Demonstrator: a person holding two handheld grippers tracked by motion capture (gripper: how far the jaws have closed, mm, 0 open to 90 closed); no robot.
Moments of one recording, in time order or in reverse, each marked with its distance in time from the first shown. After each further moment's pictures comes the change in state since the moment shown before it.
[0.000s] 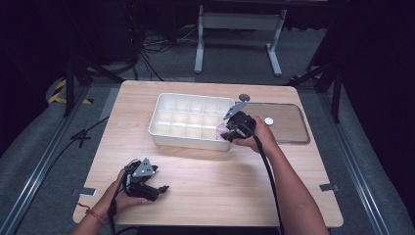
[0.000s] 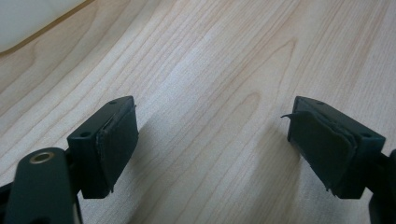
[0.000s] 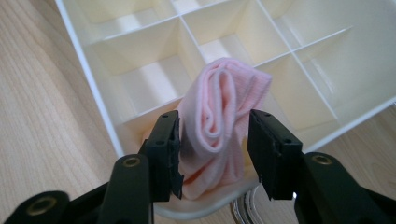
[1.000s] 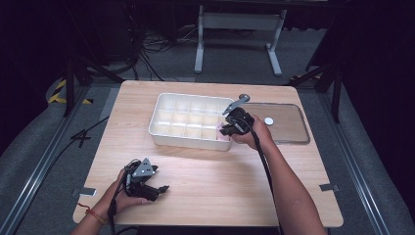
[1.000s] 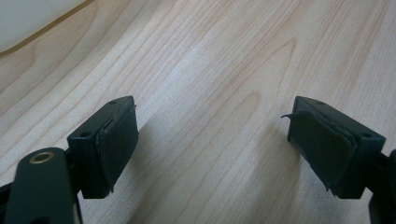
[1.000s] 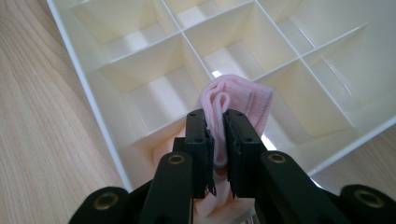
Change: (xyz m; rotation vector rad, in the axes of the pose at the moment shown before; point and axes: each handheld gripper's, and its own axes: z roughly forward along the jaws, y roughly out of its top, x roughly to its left) left arm 0.000 0.000 0.000 -0.003 -0.001 -0.004; right arm -0.007 0.008 0.006 0.006 0.072 0.082
